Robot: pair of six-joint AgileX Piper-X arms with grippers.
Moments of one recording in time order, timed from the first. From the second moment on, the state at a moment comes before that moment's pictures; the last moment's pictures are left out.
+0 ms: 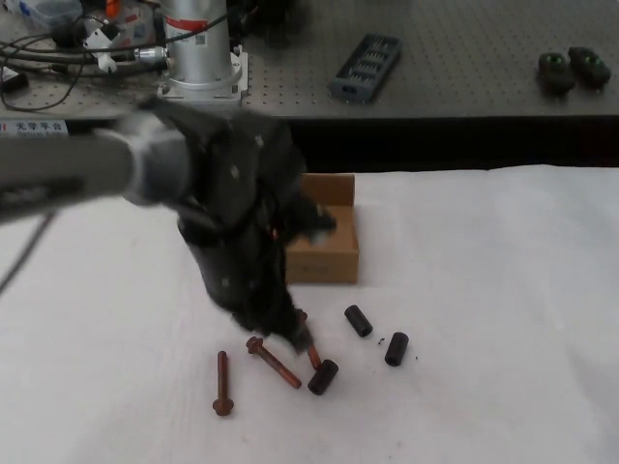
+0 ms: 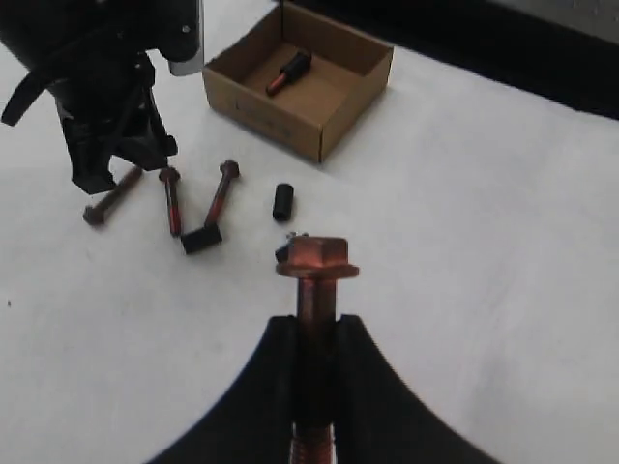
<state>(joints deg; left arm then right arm) -32.3 101.6 -77.0 27.7 3.7 16.5 33.5 33.6 -42.3 48.3 -2.0 -0.6</state>
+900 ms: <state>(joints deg) -36.8 57.5 -34.9 -26.1 29.4 -4.1 33.4 47.4 -22.8 -33.8 -38.9 24.8</state>
